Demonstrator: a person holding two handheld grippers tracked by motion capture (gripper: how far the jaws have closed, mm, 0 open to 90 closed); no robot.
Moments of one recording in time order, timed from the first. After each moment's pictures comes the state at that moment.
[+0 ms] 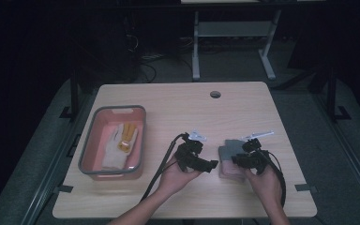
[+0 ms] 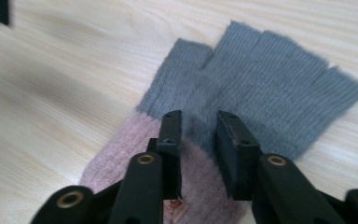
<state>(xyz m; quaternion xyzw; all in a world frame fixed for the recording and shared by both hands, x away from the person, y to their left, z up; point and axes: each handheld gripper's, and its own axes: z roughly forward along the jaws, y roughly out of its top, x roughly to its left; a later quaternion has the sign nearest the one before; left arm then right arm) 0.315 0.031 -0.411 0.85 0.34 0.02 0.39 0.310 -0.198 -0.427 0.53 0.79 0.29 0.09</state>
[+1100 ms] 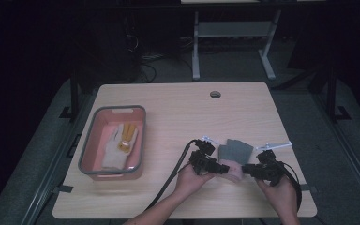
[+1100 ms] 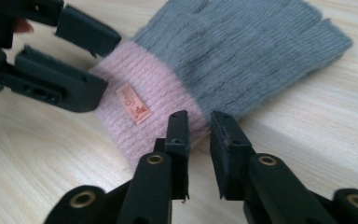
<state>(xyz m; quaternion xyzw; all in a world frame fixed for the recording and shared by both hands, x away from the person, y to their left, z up) 0.328 -0.007 -0.450 0.84 0.39 -0.08 0.37 0.281 -0.237 -0.438 0.53 0.78 0.32 0.05</state>
